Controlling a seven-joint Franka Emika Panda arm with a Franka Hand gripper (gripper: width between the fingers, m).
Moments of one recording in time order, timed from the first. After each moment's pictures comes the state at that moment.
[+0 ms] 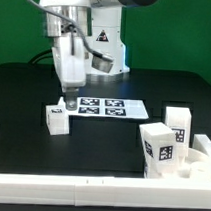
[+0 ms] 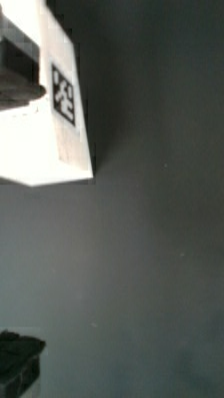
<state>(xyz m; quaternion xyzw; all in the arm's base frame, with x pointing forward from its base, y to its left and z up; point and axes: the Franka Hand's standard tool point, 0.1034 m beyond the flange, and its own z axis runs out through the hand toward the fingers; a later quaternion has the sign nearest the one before) 0.467 -0.081 0.057 -0.77 0.64 -0.04 0.07</state>
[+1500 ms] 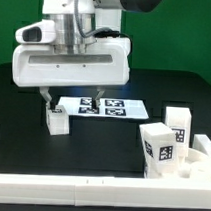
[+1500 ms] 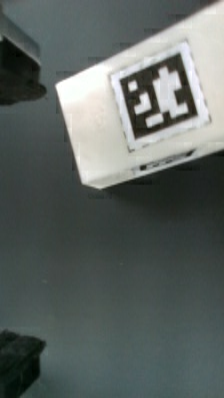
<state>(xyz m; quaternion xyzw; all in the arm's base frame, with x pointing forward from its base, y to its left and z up) 0.462 -0.076 0.046 -1.00 -0.05 0.00 0.02</state>
